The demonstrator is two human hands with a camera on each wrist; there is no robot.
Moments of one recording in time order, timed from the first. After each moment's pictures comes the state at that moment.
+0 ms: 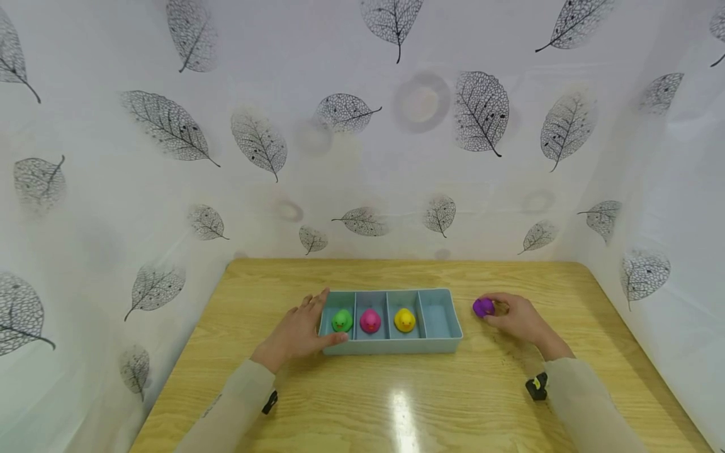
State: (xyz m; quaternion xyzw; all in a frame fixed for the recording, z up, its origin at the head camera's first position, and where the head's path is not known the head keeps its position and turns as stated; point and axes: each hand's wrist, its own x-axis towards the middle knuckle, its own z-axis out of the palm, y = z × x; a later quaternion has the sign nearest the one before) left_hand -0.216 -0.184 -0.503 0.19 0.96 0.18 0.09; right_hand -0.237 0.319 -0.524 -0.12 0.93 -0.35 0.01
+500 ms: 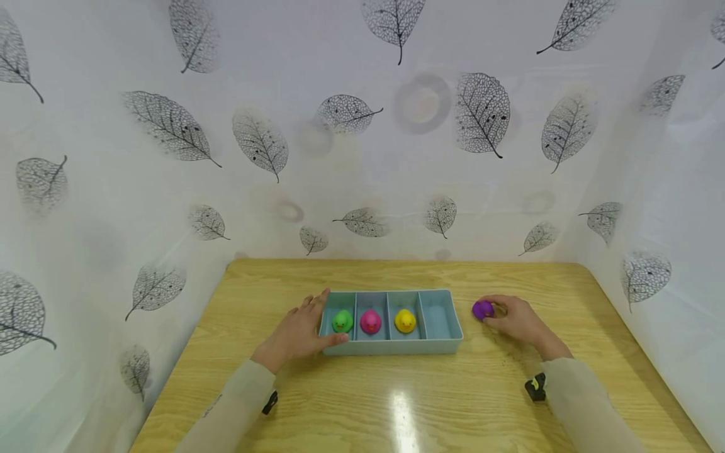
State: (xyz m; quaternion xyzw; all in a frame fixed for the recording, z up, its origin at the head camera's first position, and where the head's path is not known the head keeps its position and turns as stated) left_hand -0.217 -0.184 -0.505 0.19 0.96 0.18 0.09; right_hand -0.239 0.317 -0.525 -0.13 0.93 -0.33 0.02
